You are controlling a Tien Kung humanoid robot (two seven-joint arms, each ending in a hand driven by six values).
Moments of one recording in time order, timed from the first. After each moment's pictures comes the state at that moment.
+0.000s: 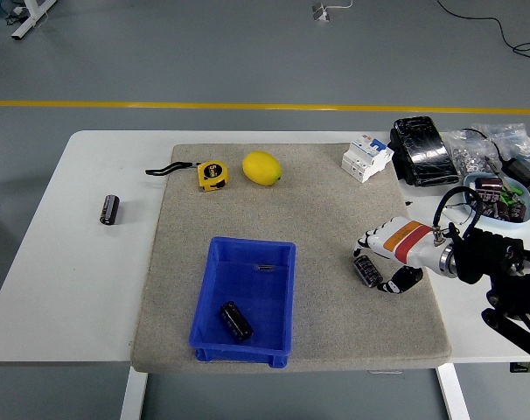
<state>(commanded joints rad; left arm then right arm) -0.15 0.13 -0.48 -0.29 0.80 0.28 0.24 0.74 -0.47 0.46 1.12 -2.15 0.02 0.12</state>
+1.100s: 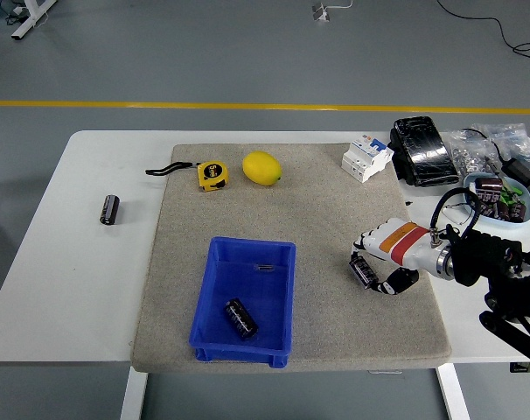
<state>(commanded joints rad) -0.14 0.12 -0.52 -0.29 0.85 0.28 0.26 0.73 -0.47 0.47 1.18 -2.13 0.02 0.11</state>
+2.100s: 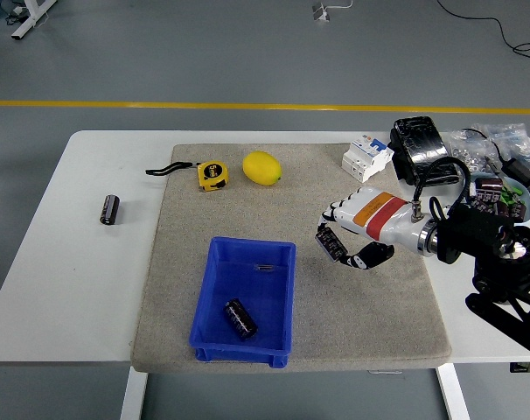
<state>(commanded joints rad) -0.14 0.13 -0.51 -0.29 0.83 0.28 0.25 0.77 -0.47 0.55 1.36 -2.13 0.05 0.09</state>
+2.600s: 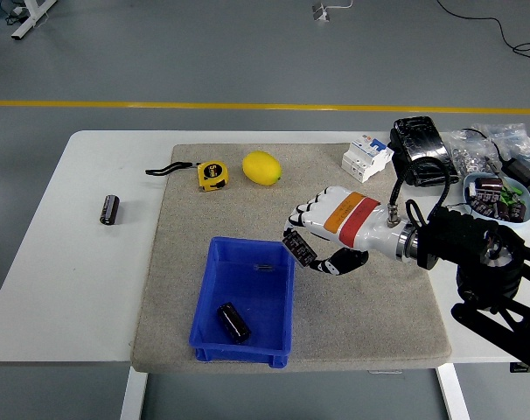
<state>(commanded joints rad) -0.14 0.13 -0.51 -0.29 0.84 0.28 0.25 0.78 -0.44 0.53 1.52 -2.15 0.05 0.07</state>
